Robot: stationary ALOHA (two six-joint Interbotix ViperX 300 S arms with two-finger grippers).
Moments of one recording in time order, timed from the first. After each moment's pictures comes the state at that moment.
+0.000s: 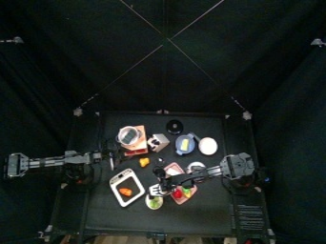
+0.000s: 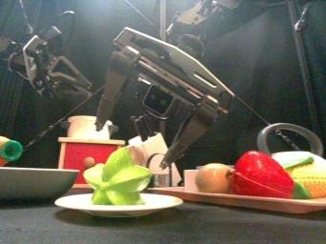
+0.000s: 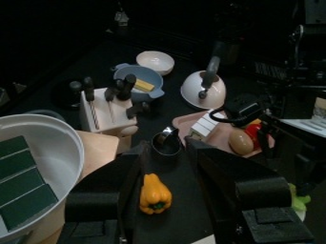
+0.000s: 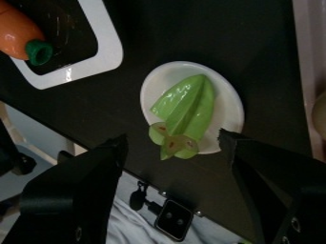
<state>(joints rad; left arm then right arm) 0.25 -0.79 1.23 0.06 -0.23 -0.19 0.14 0.33 0.17 0.28 0.55 1.27</state>
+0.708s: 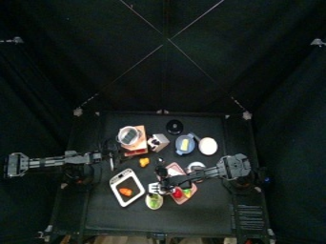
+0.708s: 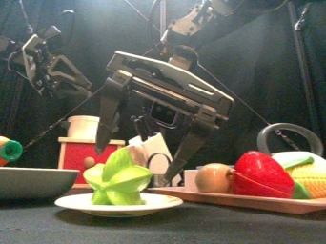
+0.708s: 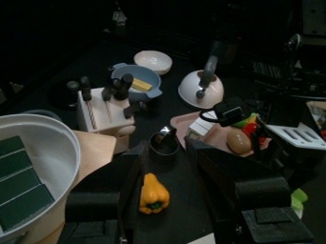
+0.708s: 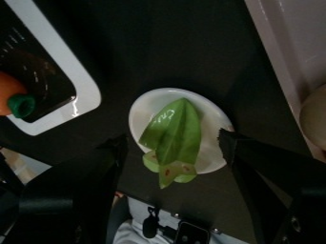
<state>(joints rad) 0.24 -0.79 1.23 0.05 -0.23 -0.19 0.14 0.38 0.14 0.16 0.58 1.54</state>
